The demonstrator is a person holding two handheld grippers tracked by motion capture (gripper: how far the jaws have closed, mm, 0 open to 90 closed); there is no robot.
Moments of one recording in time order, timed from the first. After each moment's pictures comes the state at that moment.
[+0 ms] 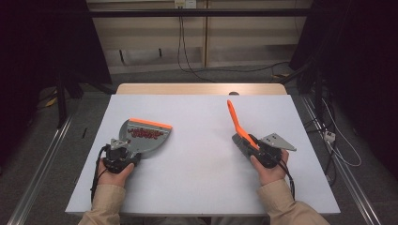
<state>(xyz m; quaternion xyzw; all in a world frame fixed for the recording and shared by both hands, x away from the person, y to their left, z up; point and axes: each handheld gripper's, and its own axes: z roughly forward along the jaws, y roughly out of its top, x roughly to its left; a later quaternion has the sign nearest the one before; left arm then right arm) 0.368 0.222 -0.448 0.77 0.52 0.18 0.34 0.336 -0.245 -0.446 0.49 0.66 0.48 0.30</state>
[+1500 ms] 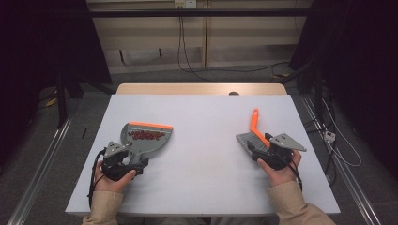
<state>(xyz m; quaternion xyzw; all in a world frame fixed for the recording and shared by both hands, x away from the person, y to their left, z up) 0.345 0.221 -0.431 0.76 0.47 0.17 0.42 0.327 -0.269 -0.435 0.49 0.67 0.45 0.32</state>
